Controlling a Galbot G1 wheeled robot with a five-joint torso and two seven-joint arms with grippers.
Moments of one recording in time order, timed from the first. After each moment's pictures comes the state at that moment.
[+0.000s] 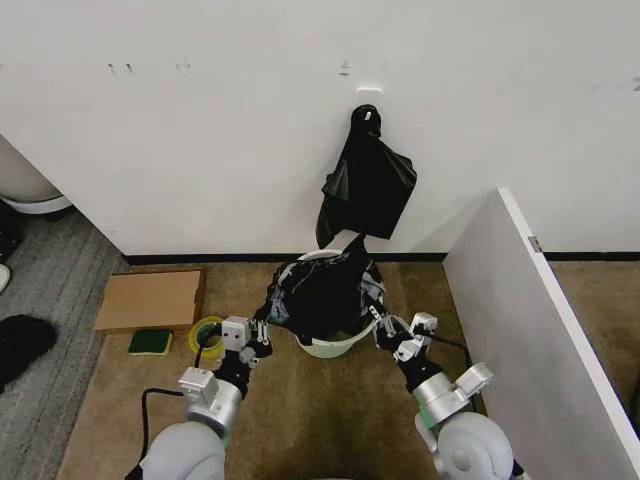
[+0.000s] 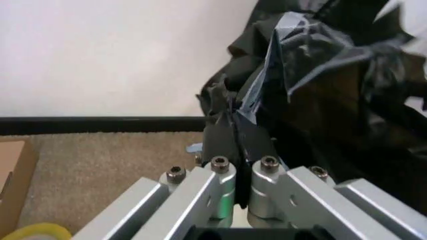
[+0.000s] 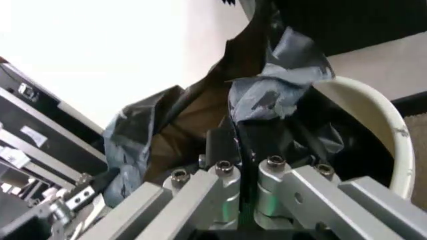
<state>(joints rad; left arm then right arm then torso) 1.25 -0.92 -0.10 -2.15 -0.59 0.03 -0.41 -1.29 1.09 0.17 2.03 0.89 0.12 -0.04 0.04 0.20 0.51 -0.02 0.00</state>
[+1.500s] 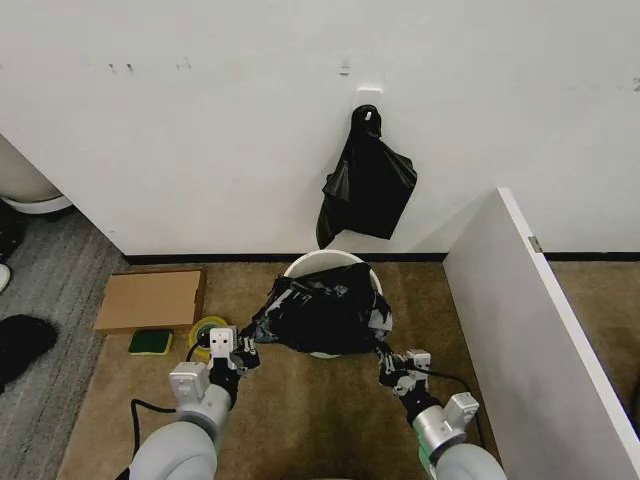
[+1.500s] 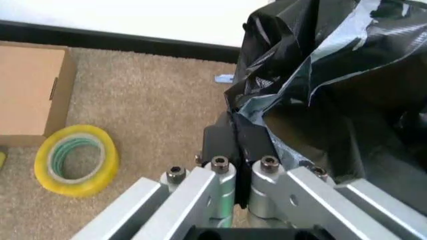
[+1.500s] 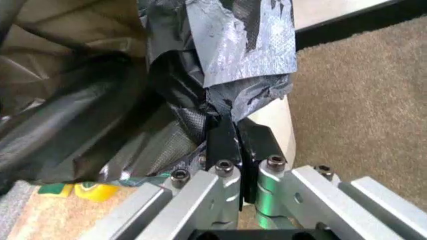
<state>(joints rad) 1.31 -0.86 -0.13 -2.28 -0.83 0.27 -0.63 -1.39 1.10 0.17 1.96 0.70 0.02 0.12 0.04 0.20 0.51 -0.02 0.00</state>
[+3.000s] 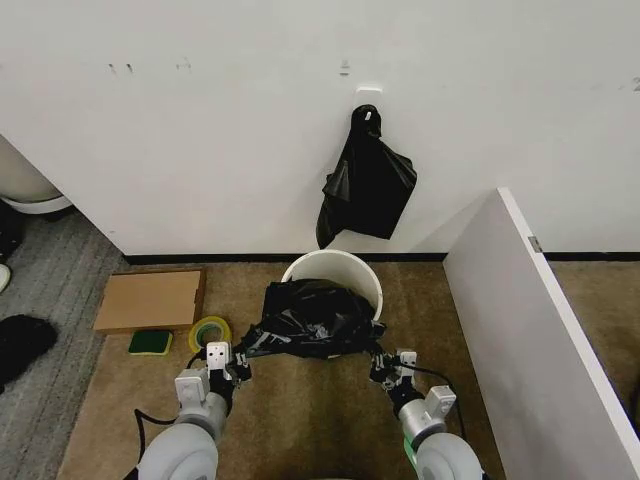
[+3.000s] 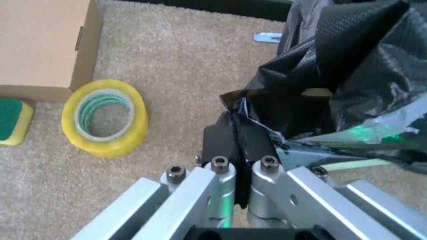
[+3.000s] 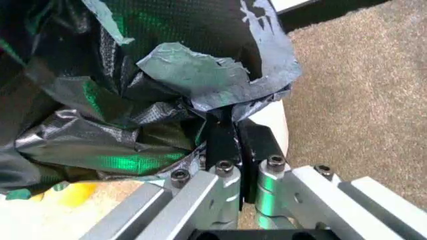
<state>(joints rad) 1.31 -0.89 -0.13 -2.14 -0.82 0.27 -0.64 -1.29 1.17 0.13 1.80 0.68 0.04 0.13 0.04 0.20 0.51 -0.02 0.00</state>
